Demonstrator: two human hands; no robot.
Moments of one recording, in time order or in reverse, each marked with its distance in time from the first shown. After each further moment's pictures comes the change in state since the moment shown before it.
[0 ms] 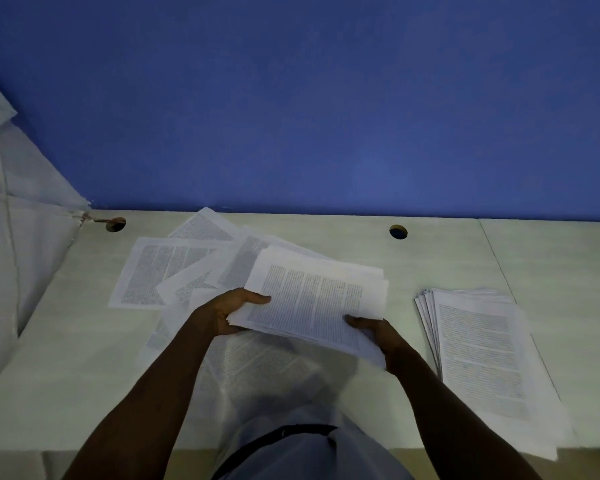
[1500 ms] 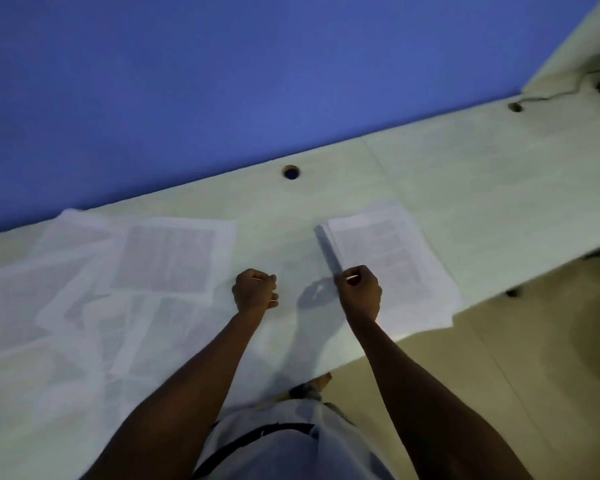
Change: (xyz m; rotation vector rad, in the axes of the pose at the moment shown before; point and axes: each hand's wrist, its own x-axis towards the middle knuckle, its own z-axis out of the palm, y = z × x) left_hand 0.097 -0.079 0.201 0.361 0.496 0.245; right_hand -0.078 0.021 -0.069 -0.473 1.084 -0.102
